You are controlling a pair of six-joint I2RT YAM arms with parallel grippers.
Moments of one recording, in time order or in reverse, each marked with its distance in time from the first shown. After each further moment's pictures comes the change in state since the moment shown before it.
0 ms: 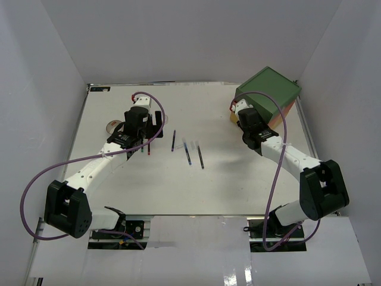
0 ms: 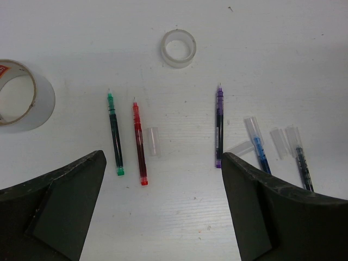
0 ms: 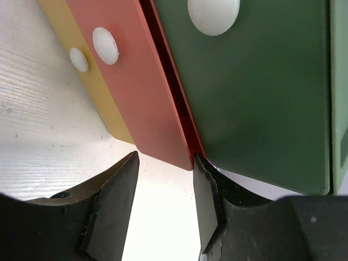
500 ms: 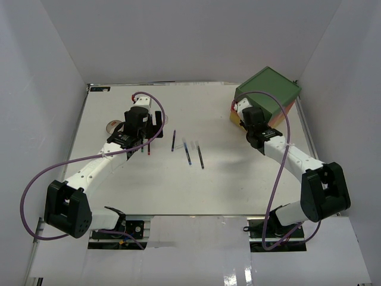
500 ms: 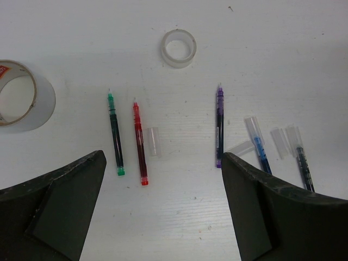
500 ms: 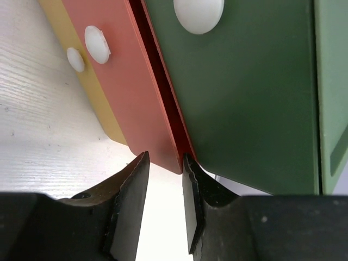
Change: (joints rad) left arm 0.000 0.000 0.000 0.000 0.000 0.003; right arm -0.034 -0.014 0.000 0.000 -0.065 -0.031
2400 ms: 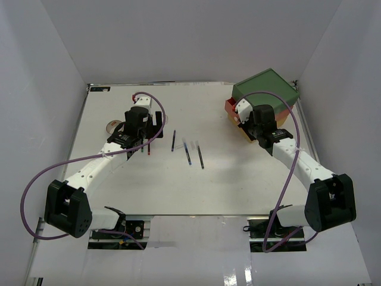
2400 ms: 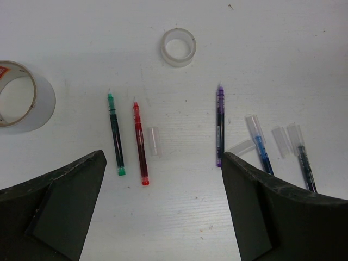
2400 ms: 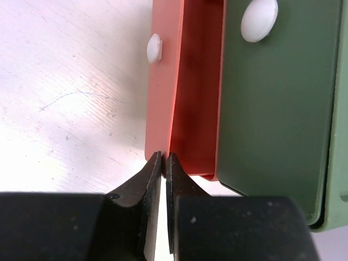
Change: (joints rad) left arm 0.000 0.003 0.000 0.000 0.004 0.009; right arm -0.076 -0.098 0.001 -0.060 -0.503 -0.017
